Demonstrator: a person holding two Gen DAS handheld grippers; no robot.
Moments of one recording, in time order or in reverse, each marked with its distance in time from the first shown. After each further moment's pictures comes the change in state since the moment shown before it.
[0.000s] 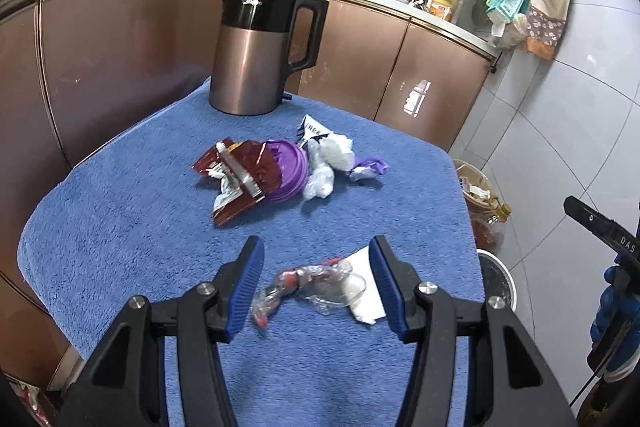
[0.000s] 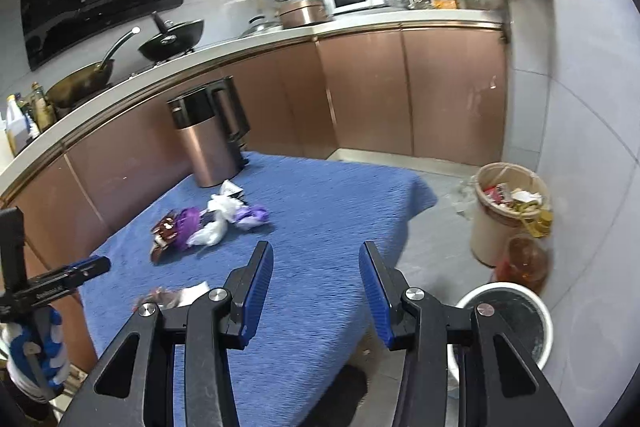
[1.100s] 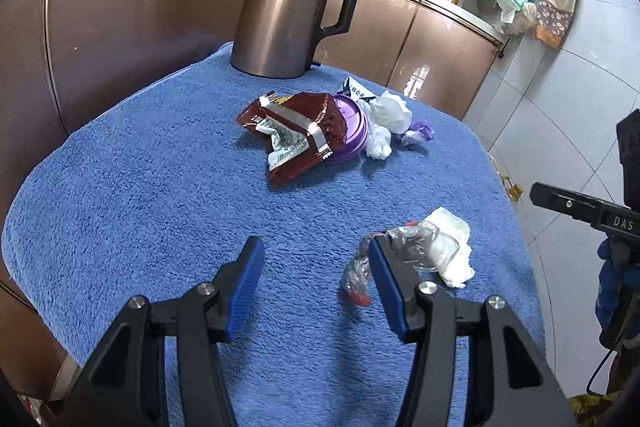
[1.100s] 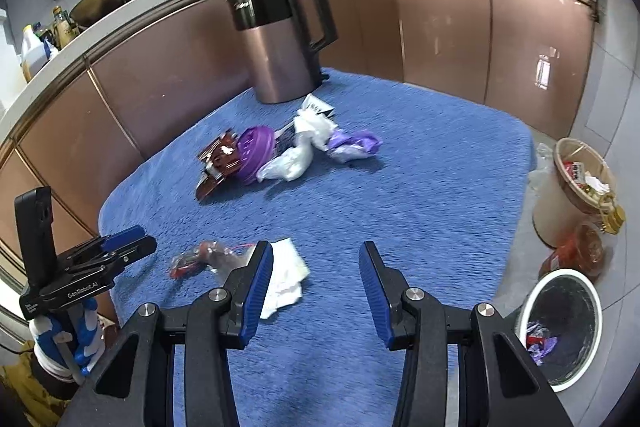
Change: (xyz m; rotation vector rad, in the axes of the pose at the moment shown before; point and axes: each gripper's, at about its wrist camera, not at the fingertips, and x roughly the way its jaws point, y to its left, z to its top) left arm 0.034 0.075 -0.031 0.006 0.061 -0.042; right arm 0.103 0.101 -0.018 -0.120 0.280 0.120
